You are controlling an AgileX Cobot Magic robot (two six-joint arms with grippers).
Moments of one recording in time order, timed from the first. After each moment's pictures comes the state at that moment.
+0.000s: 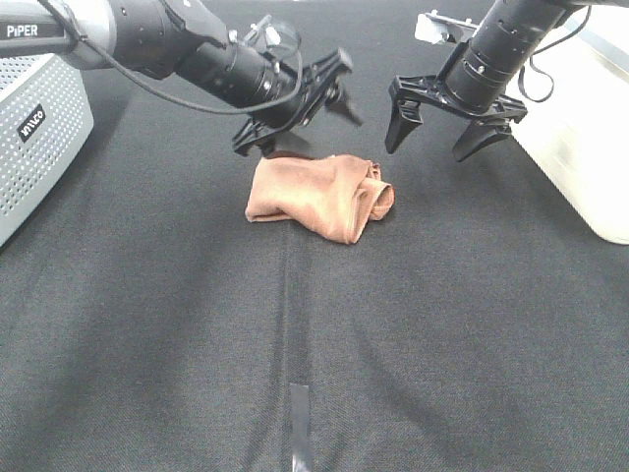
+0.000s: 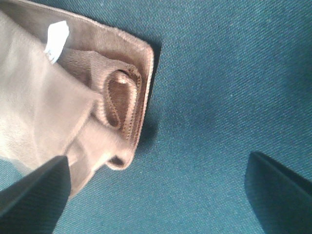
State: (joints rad) left arm -0.42 2.37 -1.94 -0.87 0.62 -0.02; right arm 0.19 2.25 -1.88 0.29 0.99 -0.11
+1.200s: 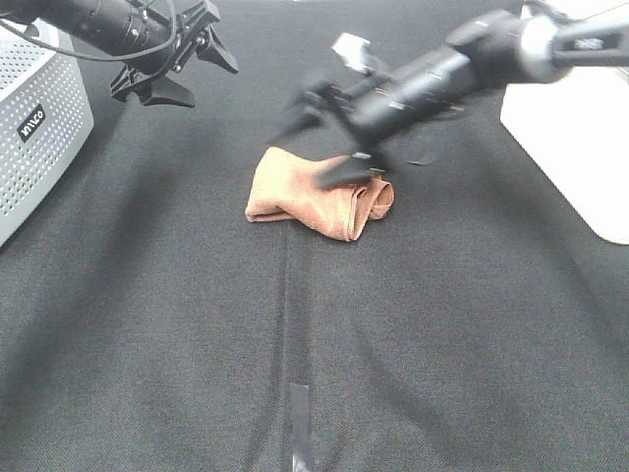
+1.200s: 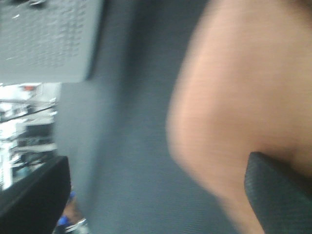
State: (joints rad) left arm -0.14 2.37 -2.06 -0.74 0.76 0.05; right arm 0.22 2.44 -1.88 1.04 1.06 -0.51
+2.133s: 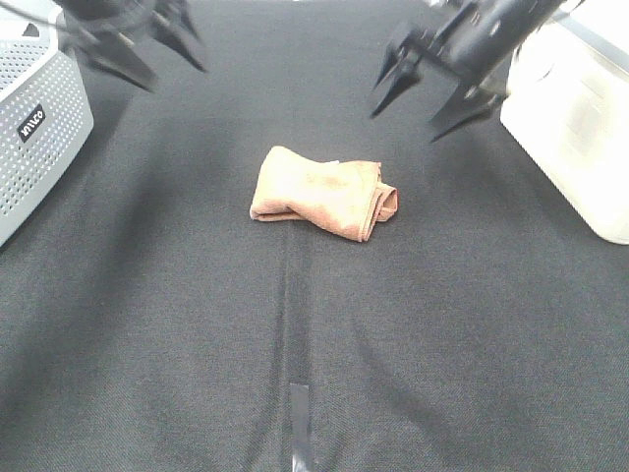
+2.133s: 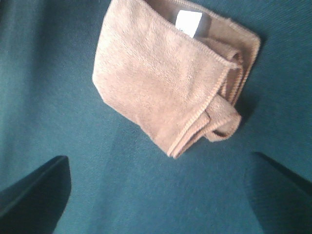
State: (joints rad) left arm -0.14 2.15 -2.06 -0.46 1.17 0.12; right arm 0.14 2.20 -1.96 0.55 1.21 -0.28
